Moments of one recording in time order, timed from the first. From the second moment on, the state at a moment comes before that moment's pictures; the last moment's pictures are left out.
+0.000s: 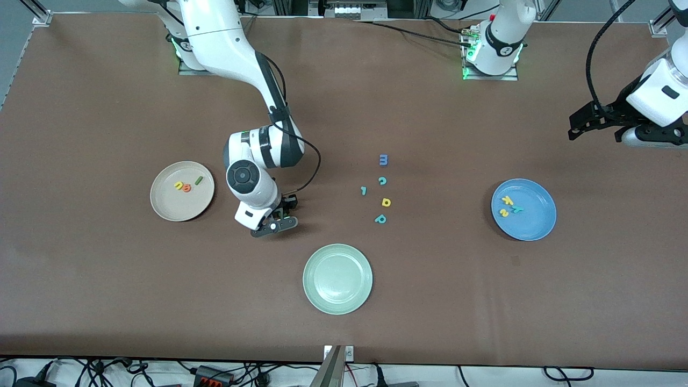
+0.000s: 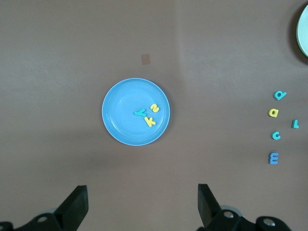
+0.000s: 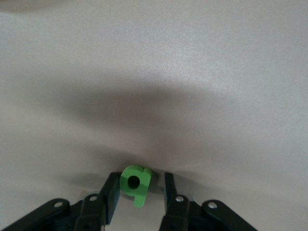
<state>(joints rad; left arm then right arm) 0.00 -0.06 -0.02 -1.72 -0.01 1.66 0.00 0.91 0.82 -0.49 -1.62 0.52 2.28 -0.11</state>
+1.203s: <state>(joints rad) 0.00 -0.06 -0.02 -1.72 -0.01 1.65 0.00 0.87 0.75 -0.85 -1.73 0.50 1.98 -0.43</state>
